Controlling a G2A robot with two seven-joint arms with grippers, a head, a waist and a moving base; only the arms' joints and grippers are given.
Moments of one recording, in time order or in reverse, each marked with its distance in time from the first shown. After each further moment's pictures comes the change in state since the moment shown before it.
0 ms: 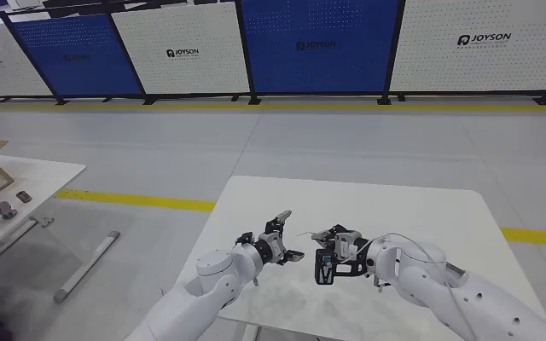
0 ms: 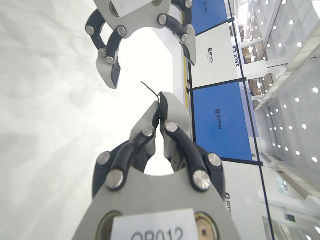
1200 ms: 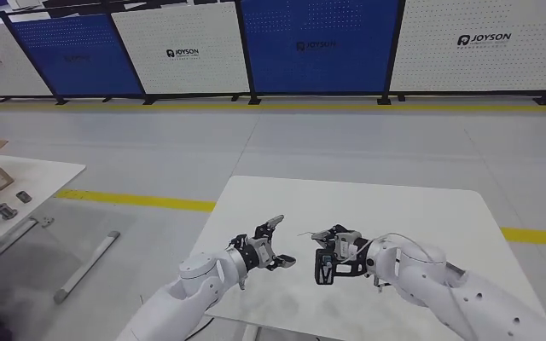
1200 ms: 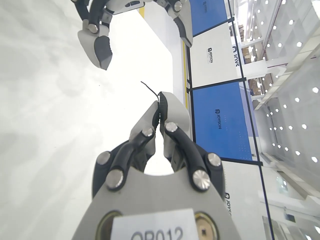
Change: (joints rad) left arm 0.091 0.049 -0.100 0.014 0.025 0.000 -0.262; right arm 0.000 0.000 0.000 0.000 0.000 0.000 0.000
